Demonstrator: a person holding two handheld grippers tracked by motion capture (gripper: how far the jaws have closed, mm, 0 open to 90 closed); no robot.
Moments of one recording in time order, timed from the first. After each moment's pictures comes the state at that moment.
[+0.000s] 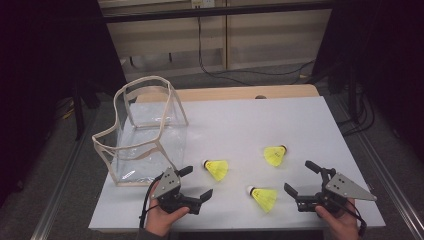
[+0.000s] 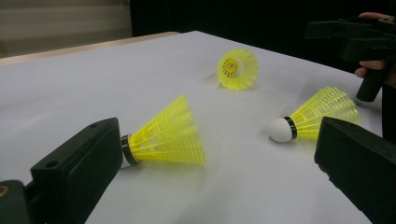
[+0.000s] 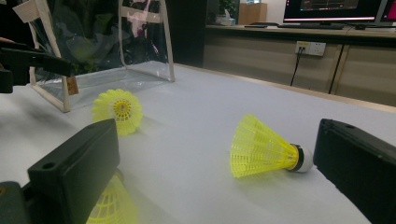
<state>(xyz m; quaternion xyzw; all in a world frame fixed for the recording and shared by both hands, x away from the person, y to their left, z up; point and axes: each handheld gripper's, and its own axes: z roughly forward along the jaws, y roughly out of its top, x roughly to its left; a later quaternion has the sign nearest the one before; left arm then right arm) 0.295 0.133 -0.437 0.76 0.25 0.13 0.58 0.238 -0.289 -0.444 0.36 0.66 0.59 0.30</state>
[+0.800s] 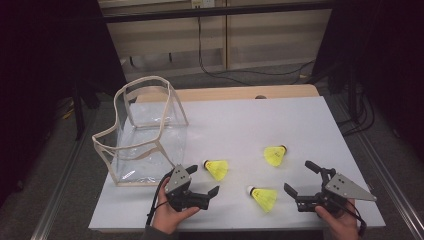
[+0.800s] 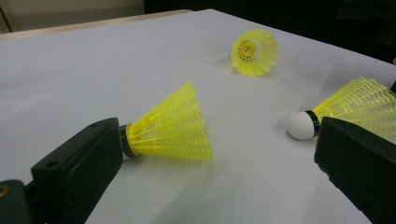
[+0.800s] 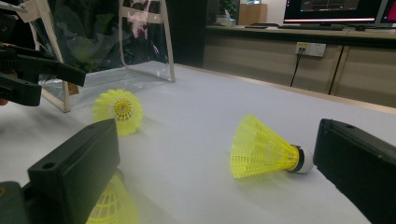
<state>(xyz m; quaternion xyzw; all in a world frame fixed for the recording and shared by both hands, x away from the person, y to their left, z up) 0.303 0.112 -0.440 0.78 0.29 0.13 0.54 0.238 -0.288 -0.444 0.35 0.66 0.59 0.30</state>
